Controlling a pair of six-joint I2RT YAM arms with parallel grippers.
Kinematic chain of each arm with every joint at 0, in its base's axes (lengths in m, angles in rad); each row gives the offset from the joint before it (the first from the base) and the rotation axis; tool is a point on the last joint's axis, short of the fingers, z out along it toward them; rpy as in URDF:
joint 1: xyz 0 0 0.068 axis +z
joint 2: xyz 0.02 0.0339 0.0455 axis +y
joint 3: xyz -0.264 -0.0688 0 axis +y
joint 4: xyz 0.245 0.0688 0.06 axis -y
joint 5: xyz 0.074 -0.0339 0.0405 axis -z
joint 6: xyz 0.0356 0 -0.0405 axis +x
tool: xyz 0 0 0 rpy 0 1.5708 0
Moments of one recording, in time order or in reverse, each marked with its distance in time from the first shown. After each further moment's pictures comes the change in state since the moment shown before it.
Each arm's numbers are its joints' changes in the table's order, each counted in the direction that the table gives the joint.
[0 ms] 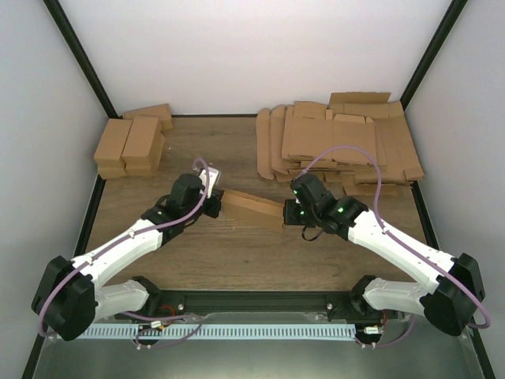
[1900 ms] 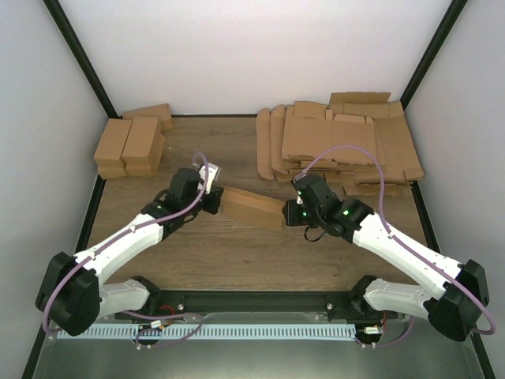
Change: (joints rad) left arm 0.050 0.035 -0.039 -0.026 0.072 0.018; right arm -0.001 -0.046 0.006 0.007 -0.020 -0.067
